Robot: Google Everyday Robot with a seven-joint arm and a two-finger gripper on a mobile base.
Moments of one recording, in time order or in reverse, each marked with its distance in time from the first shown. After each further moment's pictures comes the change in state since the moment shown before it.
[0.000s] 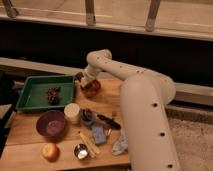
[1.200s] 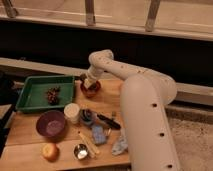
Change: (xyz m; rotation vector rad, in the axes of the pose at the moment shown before) arm 0.025 -0.023 -0.002 0.032 0.066 -0.005
